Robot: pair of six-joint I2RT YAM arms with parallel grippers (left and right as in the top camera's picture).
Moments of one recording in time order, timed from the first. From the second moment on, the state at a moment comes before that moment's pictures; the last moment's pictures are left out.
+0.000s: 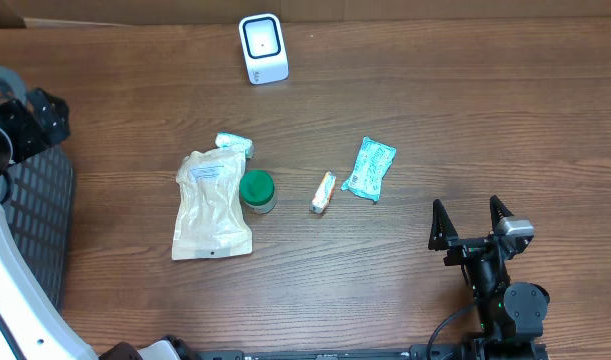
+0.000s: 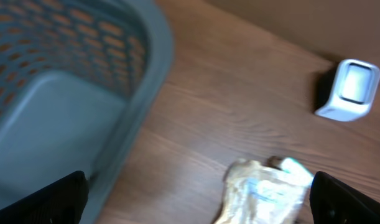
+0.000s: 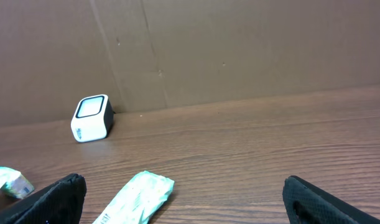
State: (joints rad) left arm 0.56 1.45 1.77 -1.18 0.18 -0.01; right arm 0.01 0.01 0.02 -0.02 -0.11 0.17
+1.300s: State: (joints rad) left arm 0.56 1.45 1.77 -1.18 0.07 0.00; right arm 0.01 0.01 0.02 -0.02 -0.11 0.18
